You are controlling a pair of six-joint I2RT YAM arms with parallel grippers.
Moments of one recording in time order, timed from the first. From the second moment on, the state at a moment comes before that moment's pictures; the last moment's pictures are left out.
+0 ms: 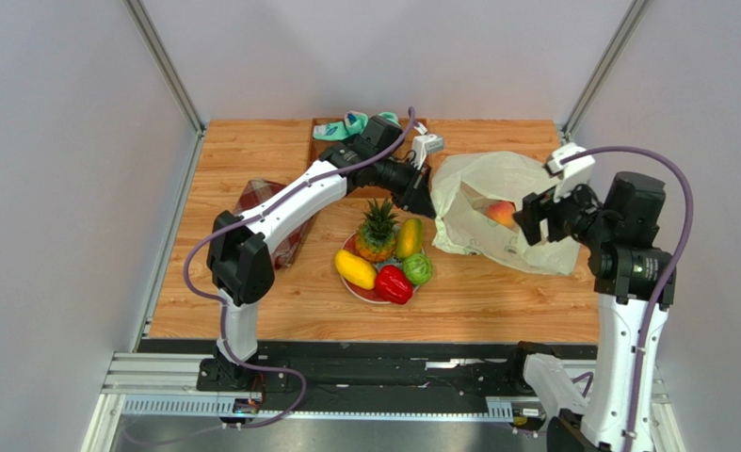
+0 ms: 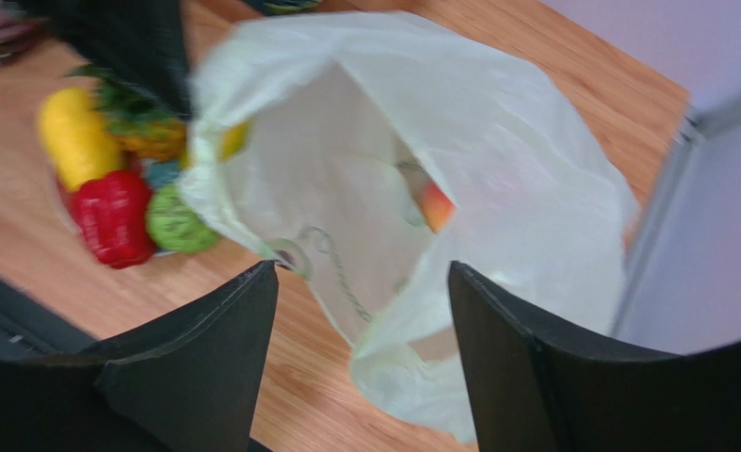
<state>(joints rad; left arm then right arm) -0.72 1.95 1.86 -0.63 0.81 -0.11 -0.22 0.90 1.36 -0.99 -0.52 -0.44</state>
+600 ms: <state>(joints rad) -0.72 1.95 1.86 -0.58 0.83 -0.16 0.11 1.44 1.29 -0.97 -0.38 -0.49</state>
